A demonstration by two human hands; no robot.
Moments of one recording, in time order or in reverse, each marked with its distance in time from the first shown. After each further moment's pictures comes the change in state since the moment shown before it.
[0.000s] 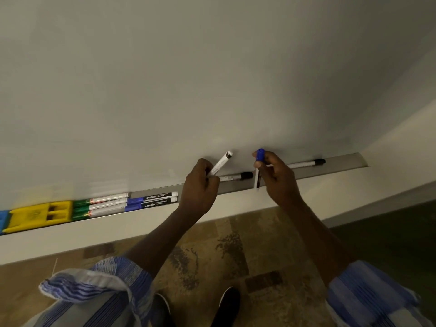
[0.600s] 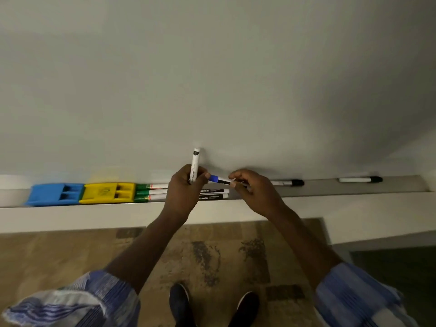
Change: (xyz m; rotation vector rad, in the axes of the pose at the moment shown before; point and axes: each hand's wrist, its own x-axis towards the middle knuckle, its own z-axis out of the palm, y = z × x) left_hand -0.032 -0.078 -0.134 -0.313 0.222 -0.329; right_hand -0.009 -0.075 0.148 -0.061 -0.353 -0.194
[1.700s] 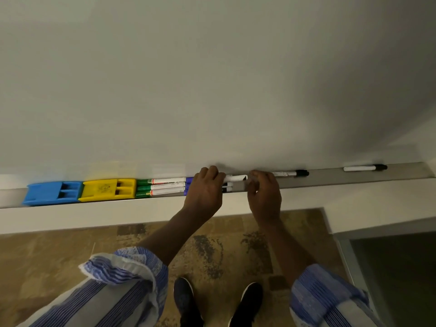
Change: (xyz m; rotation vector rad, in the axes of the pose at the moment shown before) left_hand 0.004 -0.043 0.028 0.921 -0.172 0.649; right_hand -0.023 0.031 0.056 -0.238 0.523 0.193
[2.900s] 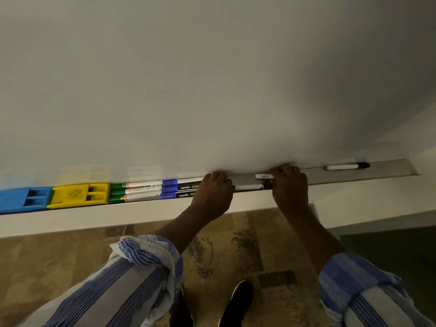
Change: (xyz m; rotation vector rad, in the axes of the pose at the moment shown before) left_hand 0.037 0.046 0.057 0.104 -0.154 0.146; right_hand 0.053 0.105 -0.067 -0.674 -0.151 -0.191
